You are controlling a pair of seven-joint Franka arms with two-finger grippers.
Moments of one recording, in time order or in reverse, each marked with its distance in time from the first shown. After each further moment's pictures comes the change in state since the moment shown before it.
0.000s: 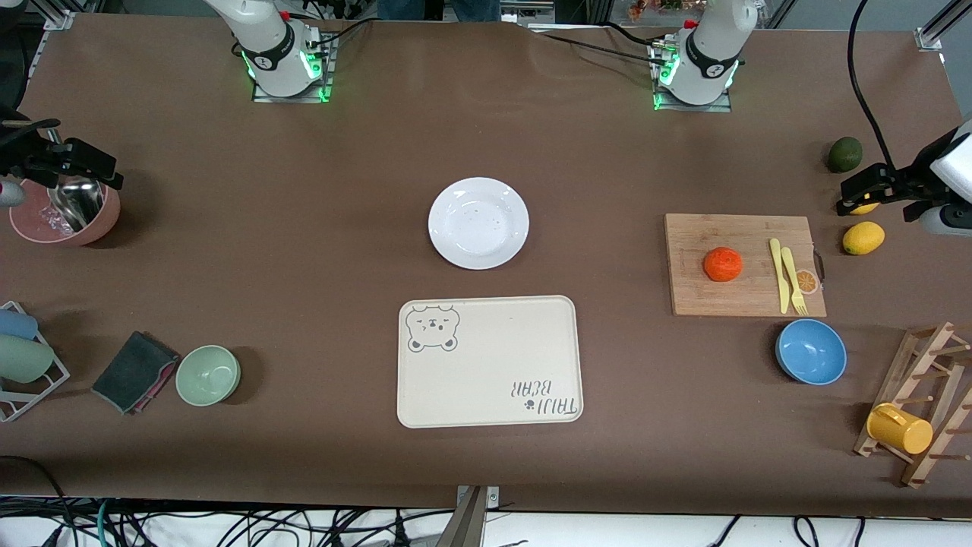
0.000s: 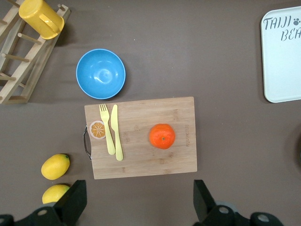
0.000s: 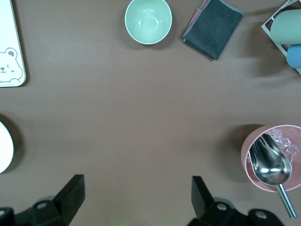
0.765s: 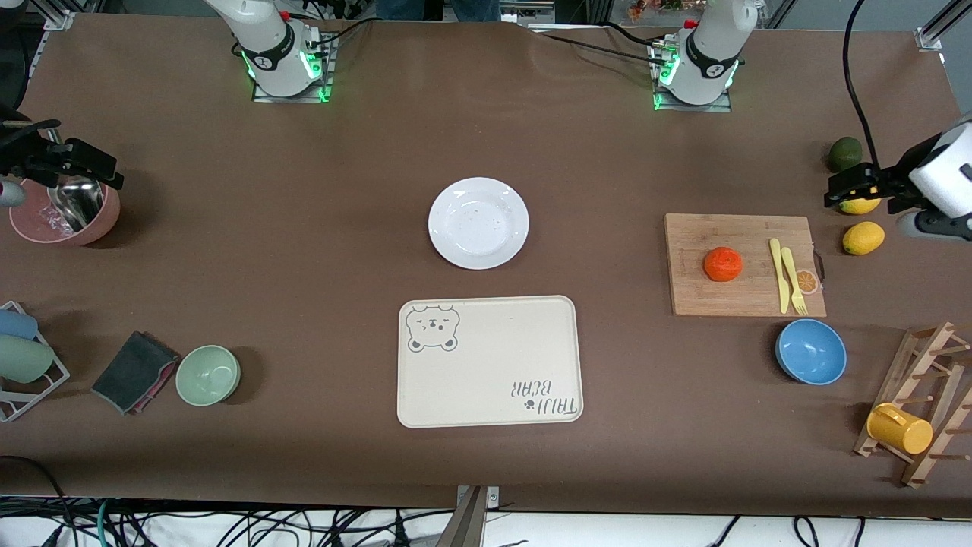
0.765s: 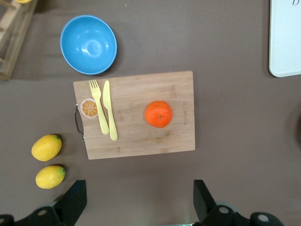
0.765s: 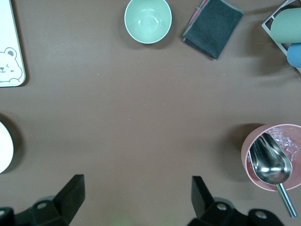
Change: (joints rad) left arm -0.002 0.041 -0.003 -0.011 -0.006 -0.089 0.014; right arm 0.000 0.000 0.000 -0.002 0.000 -0.001 0.001
